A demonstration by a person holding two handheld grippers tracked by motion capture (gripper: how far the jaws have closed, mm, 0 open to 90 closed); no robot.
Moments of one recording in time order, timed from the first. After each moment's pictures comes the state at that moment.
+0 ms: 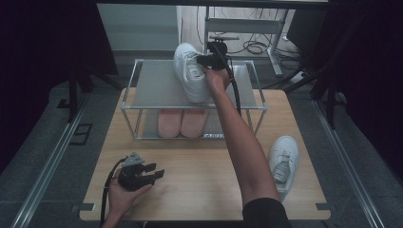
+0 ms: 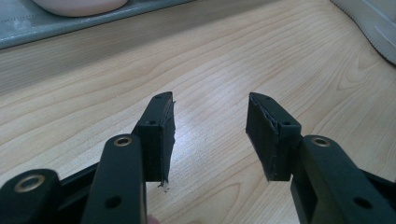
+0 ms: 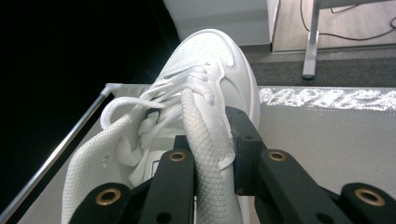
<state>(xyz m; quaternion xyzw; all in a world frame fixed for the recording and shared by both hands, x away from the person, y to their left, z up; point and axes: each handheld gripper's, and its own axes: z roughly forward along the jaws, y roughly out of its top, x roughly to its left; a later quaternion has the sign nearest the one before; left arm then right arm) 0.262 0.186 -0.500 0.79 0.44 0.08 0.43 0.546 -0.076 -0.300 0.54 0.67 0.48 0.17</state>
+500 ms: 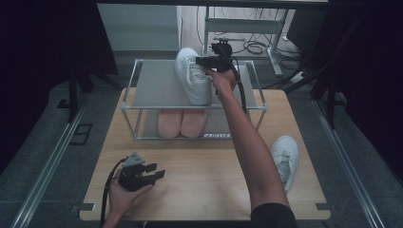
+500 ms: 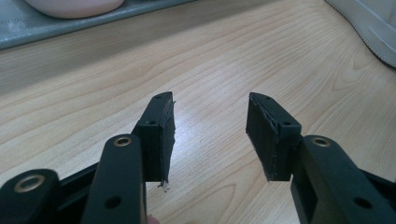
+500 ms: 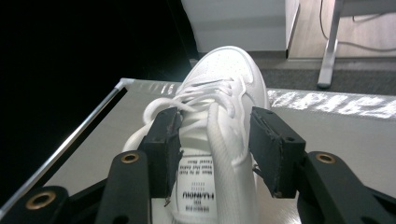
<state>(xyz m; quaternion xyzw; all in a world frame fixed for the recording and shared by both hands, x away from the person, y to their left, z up) 0.261 0.184 -0.498 0.79 0.43 0.08 0.43 0.537 -0.093 -0.299 0.50 0.69 0.50 0.16</state>
